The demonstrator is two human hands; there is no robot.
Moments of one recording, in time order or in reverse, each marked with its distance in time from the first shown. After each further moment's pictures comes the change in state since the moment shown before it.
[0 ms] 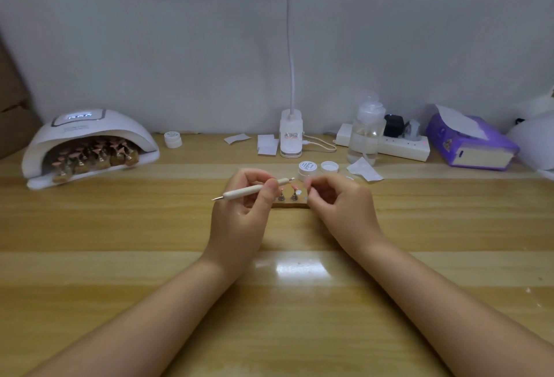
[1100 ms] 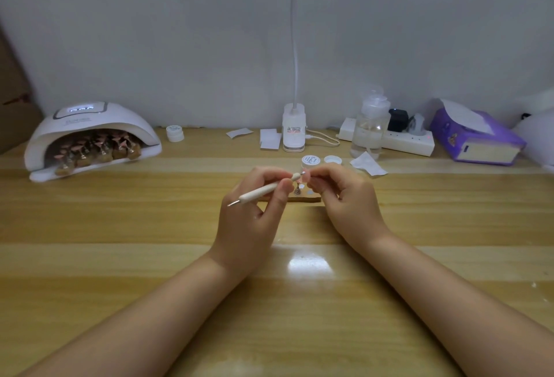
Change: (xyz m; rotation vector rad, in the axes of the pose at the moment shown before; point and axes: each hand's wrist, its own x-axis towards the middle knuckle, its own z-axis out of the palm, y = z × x) left_hand -0.005 0.007 0.003 0.223 -0.038 0.282; right_hand 0.002 0.004 -0.002 0.036 -0.035 -0.214
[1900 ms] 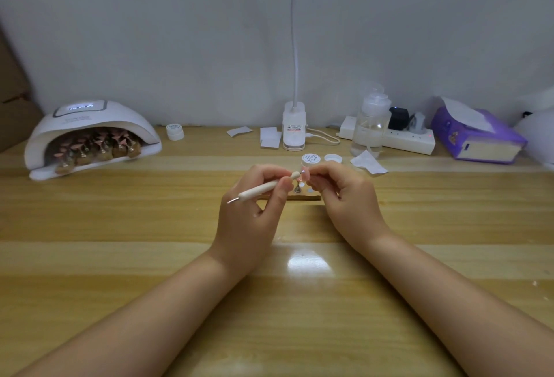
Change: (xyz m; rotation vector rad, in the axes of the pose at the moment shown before) left_hand 0.000 0.001 0.000 0.006 0.011 -0.013; right_hand 0.000 0.000 0.001 -0.031 0.007 -0.025
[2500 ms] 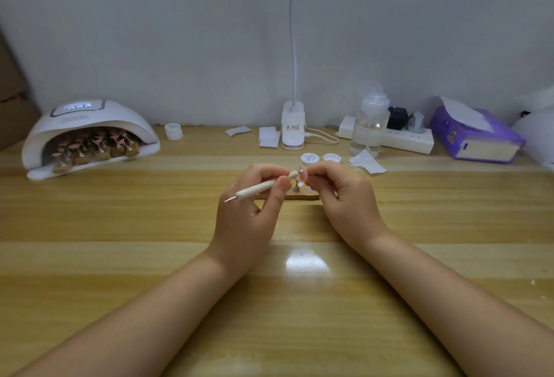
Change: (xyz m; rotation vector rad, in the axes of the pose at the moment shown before) left_hand 0.000 -0.003 -0.001 -0.030 -0.004 0.002; right_hand 0.000 -0.003 -0.001 -0.013 -0.012 -0.013
